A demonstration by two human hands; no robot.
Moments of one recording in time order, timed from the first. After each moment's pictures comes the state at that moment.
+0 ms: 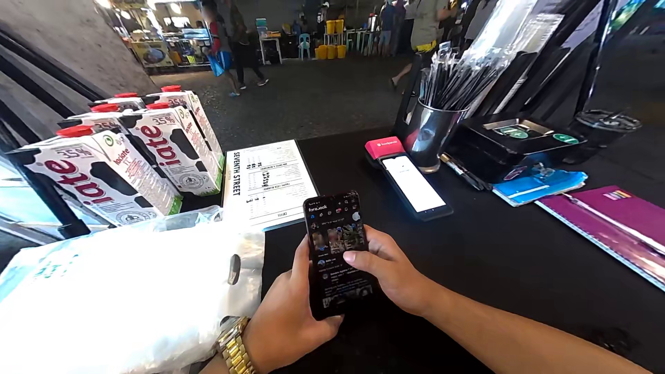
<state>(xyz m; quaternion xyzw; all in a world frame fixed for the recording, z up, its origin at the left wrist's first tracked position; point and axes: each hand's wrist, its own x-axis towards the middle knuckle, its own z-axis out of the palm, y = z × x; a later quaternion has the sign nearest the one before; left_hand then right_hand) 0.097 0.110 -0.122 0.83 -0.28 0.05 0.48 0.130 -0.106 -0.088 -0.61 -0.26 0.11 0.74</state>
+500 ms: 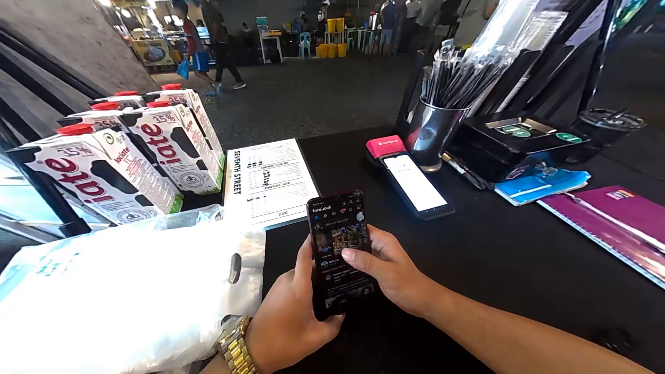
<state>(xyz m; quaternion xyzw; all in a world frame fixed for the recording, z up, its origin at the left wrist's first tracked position) 0.097 0.108 -0.123 0.84 -0.30 0.09 0.45 0.128 -0.104 -0.088 -0.61 -0.26 0.09 0.74</state>
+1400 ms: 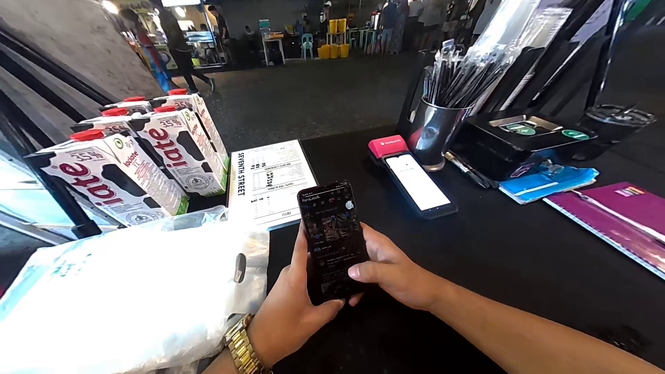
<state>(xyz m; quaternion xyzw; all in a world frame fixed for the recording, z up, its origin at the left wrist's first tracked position) 0.104 0.111 -0.124 0.77 -0.28 0.02 0.58 0.134 -0.111 -0.087 -0.58 -0.27 0.24 0.73</state>
